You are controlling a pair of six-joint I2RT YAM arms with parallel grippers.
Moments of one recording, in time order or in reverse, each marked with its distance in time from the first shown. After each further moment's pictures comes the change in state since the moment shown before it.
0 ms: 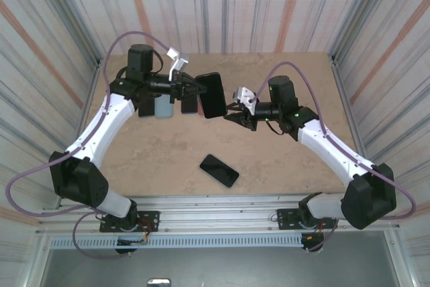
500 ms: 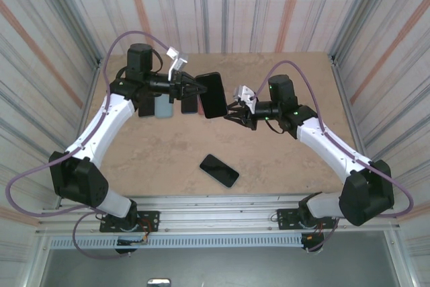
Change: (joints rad) left arm 0.000 0.000 -0.003 0.033 0.044 -0.011; right arm -0.017 0.023 0.005 0.004 -0.043 0.030
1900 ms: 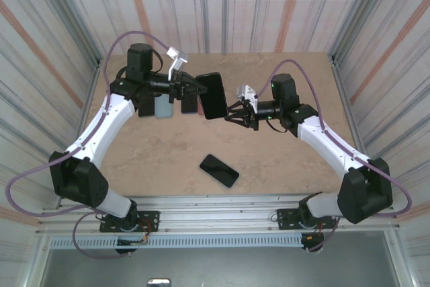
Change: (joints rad) left arm -0.003 0.000 0.000 0.007 0.013 -0.019; right arm -0.029 0.021 0.004 0.002 -0.147 0.026
